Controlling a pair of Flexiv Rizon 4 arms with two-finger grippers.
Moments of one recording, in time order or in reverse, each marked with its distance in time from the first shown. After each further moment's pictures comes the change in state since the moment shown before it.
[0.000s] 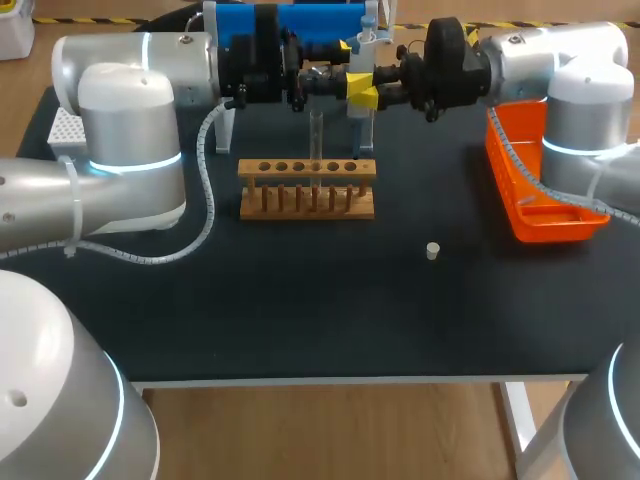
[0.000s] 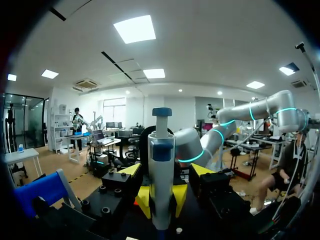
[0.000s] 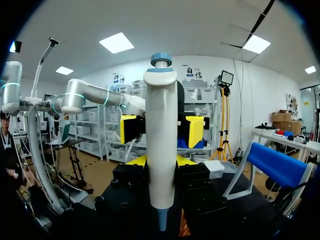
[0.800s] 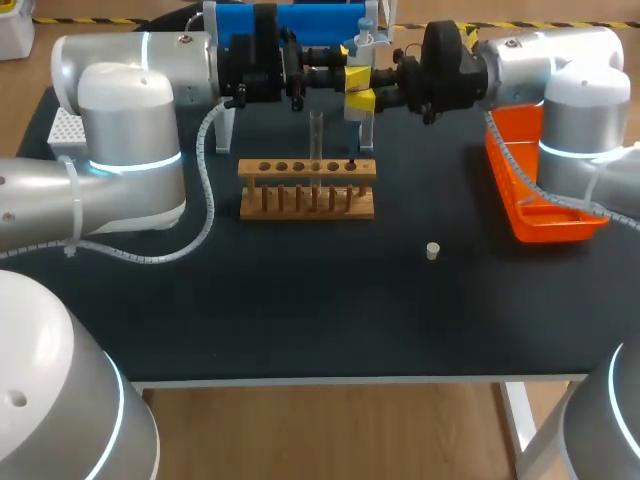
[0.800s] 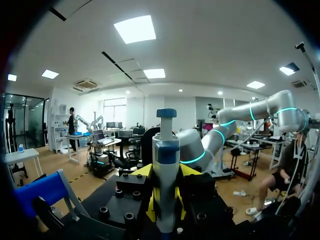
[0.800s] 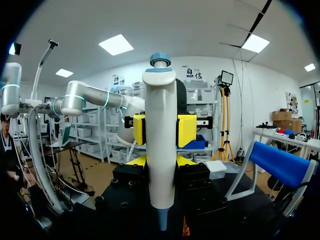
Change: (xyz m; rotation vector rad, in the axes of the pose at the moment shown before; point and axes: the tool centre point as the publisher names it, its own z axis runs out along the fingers) left arm -0.001 0.000 -0.001 0.000 -0.001 0.000; right arm 0.003 -0.001 0.004 -0.014 0.004 0.015
